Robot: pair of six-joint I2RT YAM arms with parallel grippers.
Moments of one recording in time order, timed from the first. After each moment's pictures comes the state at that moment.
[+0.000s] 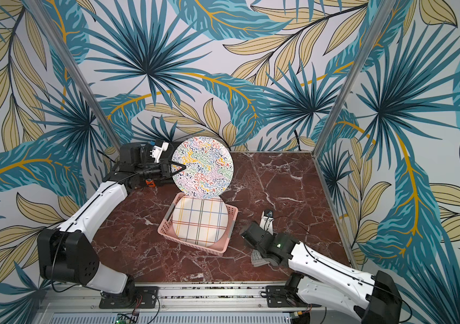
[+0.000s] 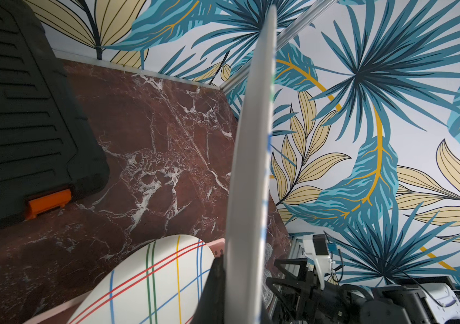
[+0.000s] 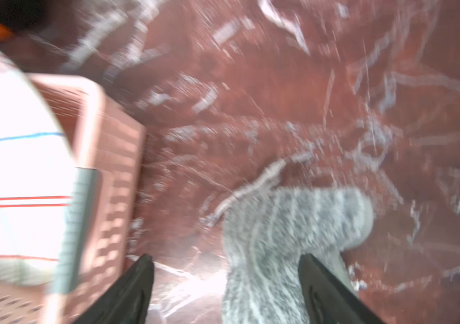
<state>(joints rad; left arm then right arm) -0.11 1.52 1.29 -0.25 0.94 -0.50 0.88 0.93 0.70 -0.80 0.50 1.01</state>
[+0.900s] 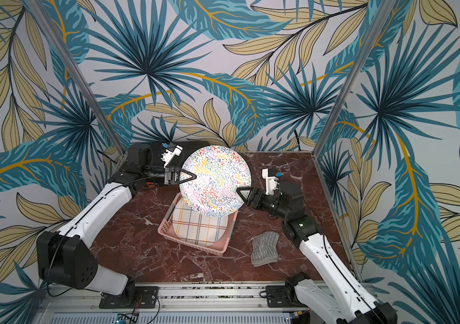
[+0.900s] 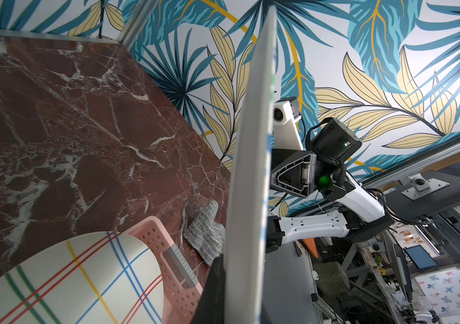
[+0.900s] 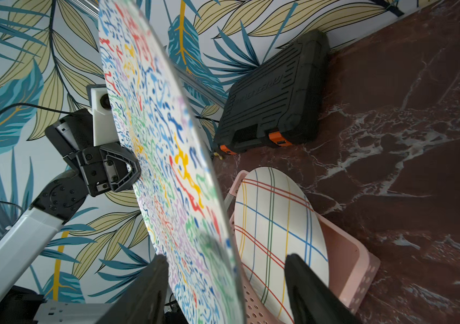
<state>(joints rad) -0.21 1.49 1.30 -0.29 1.25 -0.38 0.30 0.96 0.80 -0.09 -0.53 0.77</state>
